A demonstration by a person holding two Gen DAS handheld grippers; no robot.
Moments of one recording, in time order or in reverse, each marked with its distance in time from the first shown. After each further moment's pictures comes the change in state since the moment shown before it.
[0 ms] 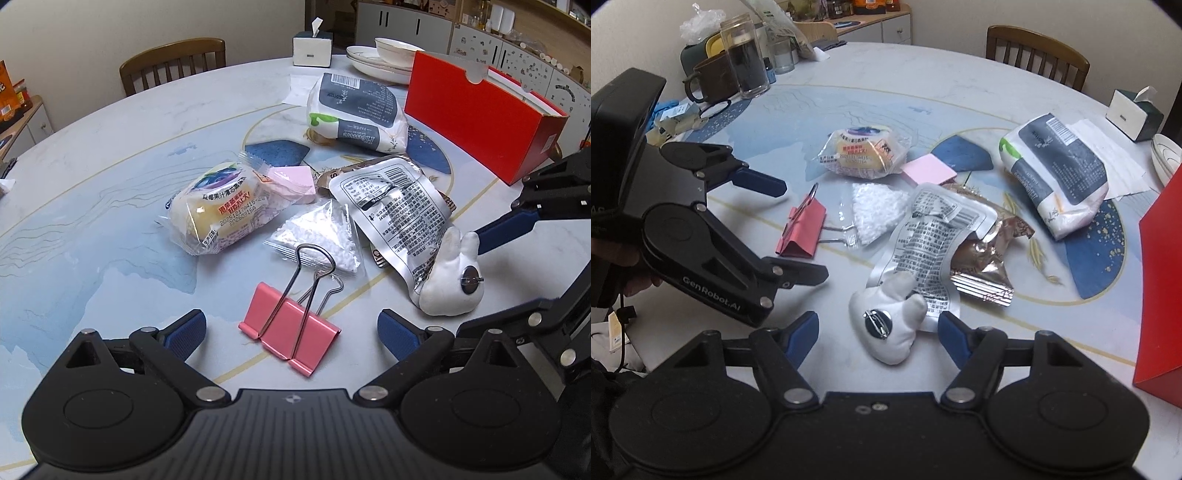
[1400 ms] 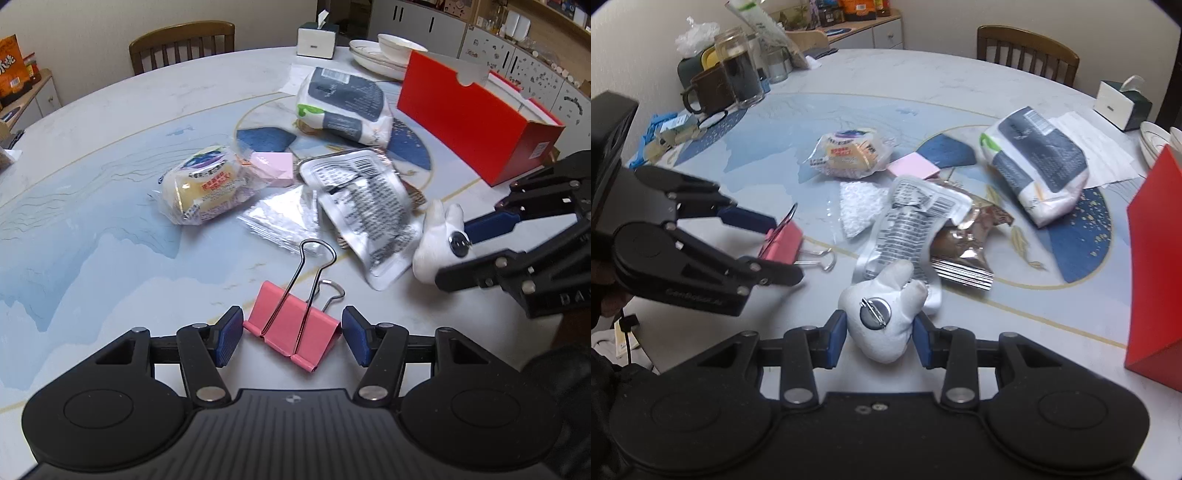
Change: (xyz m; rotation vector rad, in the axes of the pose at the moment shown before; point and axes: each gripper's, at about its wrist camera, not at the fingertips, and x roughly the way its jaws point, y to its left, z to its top) left arm -0.027 -0.023 -0.007 -0.075 0.049 -0.012; right arm -0.018 -0.017 -0.011 0.039 -0.028 0.012
